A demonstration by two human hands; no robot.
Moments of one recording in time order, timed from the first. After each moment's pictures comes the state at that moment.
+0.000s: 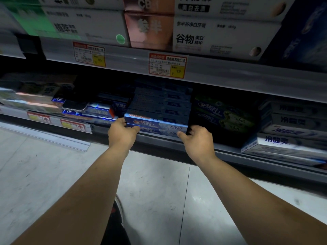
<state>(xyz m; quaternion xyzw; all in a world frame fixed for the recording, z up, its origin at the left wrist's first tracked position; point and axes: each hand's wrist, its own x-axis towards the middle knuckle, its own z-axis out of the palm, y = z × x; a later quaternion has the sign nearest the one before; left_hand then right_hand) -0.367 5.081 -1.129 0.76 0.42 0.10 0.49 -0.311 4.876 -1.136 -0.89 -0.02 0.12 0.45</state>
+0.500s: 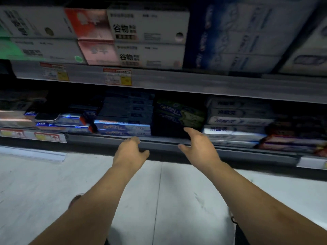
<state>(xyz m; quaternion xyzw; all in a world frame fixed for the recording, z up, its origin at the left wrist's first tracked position) -0.395 4.959 -1.110 0.92 0.26 -0.08 0.27 -0.341 4.741 -1.083 -0.95 -0.11 0.12 0.28</state>
